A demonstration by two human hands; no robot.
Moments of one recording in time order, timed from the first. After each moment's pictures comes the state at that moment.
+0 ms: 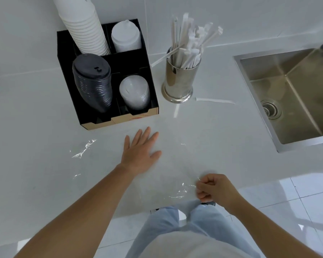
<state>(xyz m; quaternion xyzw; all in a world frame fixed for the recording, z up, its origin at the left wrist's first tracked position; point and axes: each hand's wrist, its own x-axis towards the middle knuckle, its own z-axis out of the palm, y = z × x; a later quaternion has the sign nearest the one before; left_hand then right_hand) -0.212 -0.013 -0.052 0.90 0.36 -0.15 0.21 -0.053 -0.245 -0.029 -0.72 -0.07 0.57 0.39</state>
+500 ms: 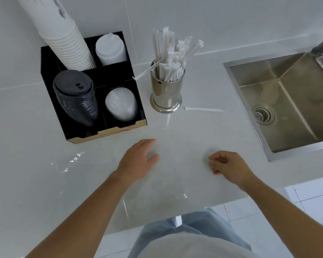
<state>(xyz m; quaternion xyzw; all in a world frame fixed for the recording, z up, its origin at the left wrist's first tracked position) -0.168 -0.016 -0.022 0.87 0.37 -0.03 0.33 0.059 -0.219 -0.013 -0.82 -0.17 0.43 0.34</state>
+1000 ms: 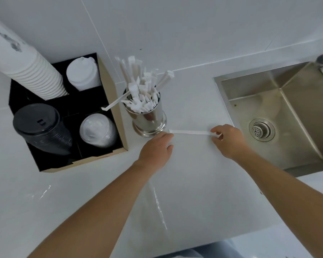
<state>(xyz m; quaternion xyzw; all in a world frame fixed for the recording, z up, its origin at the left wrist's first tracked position) -0.005 0.001 -0.026 0.89 0.35 -0.02 0.30 0.209 -0.134 -0.030 -0.88 -0.37 0.24 0.16</state>
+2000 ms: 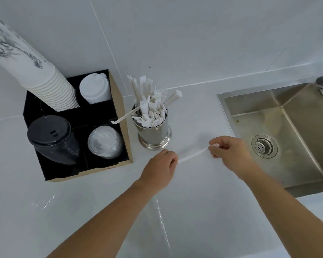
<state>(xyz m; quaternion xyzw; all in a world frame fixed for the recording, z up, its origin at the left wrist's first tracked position) -0.019 -0.011 -0.005 0.88 0.33 0.07 0.33 0.186 -0.123 0.019 -0.80 -0.22 0.37 0.43</state>
